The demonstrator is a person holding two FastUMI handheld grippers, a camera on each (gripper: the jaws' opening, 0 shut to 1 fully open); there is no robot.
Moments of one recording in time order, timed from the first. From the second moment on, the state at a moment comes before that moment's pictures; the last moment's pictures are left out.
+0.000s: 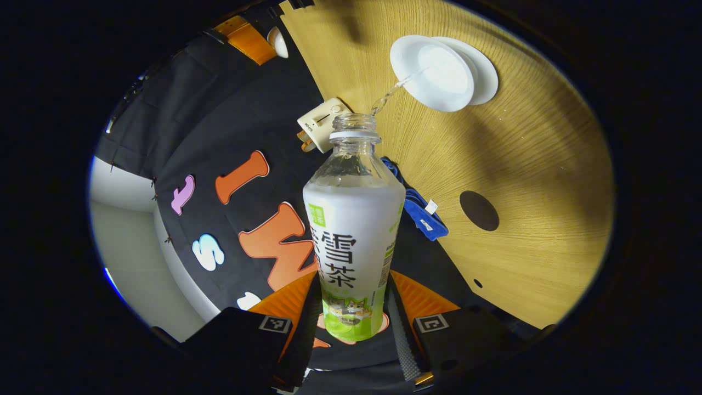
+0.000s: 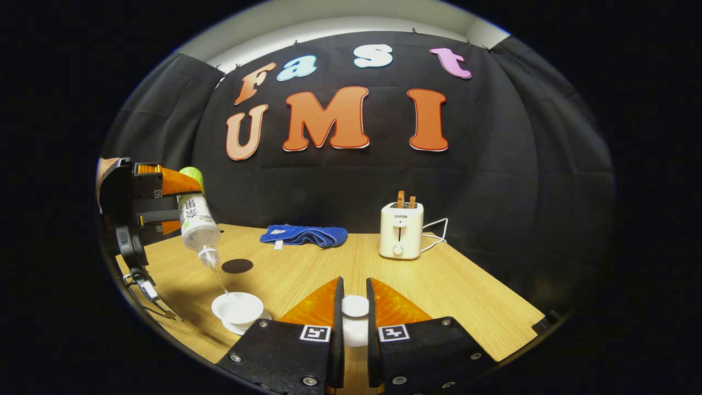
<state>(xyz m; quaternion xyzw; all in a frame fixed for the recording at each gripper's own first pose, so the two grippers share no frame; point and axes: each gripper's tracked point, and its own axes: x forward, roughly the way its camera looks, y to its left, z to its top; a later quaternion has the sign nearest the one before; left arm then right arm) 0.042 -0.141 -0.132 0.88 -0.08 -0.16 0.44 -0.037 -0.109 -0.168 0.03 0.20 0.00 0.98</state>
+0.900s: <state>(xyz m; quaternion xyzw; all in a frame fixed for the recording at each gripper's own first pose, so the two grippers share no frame) 0.020 -0.149 -0.225 0.79 -0.02 -0.26 0.55 -0.039 -0.093 -0.169 0.04 0.20 0.01 0.98</state>
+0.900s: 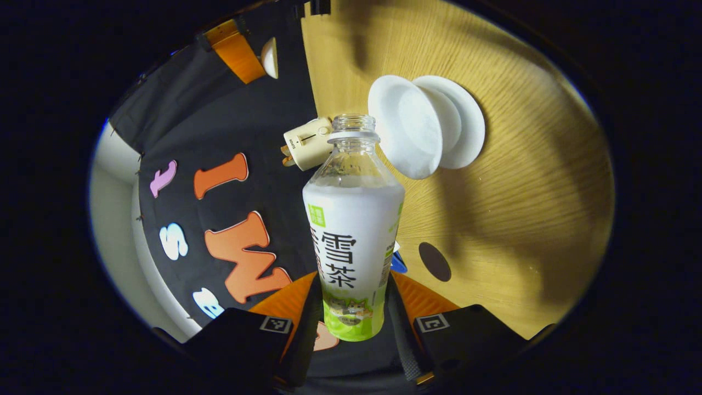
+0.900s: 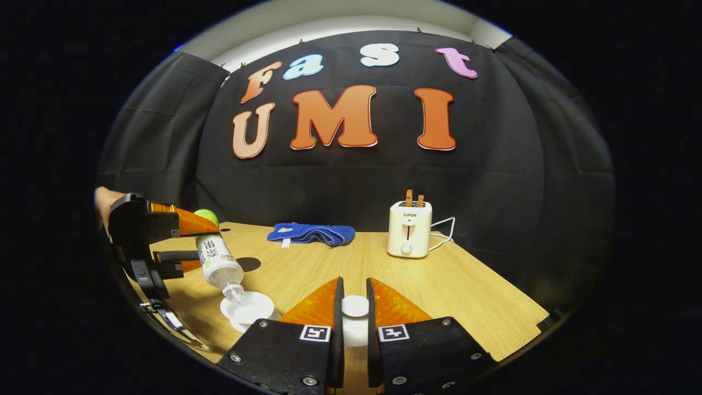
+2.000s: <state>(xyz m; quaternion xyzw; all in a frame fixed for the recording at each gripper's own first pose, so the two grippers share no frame) 0.077 -0.106 -0.115 0.07 0.07 -0.23 0.97 -0.018 0.001 -0.151 0.04 0.19 0.09 0.98</state>
